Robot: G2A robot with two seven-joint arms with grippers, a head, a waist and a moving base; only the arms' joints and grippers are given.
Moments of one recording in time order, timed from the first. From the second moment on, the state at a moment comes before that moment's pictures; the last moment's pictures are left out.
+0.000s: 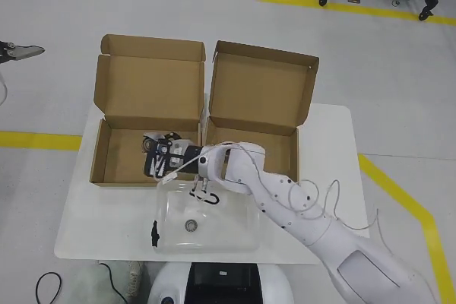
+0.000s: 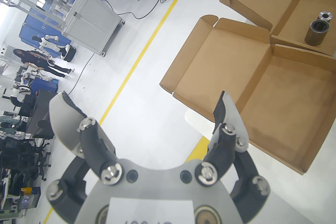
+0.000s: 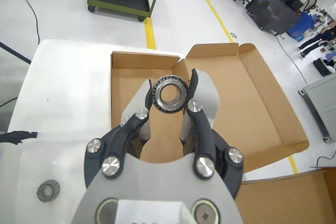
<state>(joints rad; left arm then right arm) 0.56 -0.16 -1.11 -1.50 0.89 -0.82 -0.11 -0.72 -1.56 0.60 -1.34 -1.43 -0.51 0.17</state>
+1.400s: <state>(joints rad) 0.56 -0.16 -1.11 -1.50 0.89 -0.82 -0.11 -0.45 -1.95 0.34 -0.54 -1.29 -0.52 0.32</state>
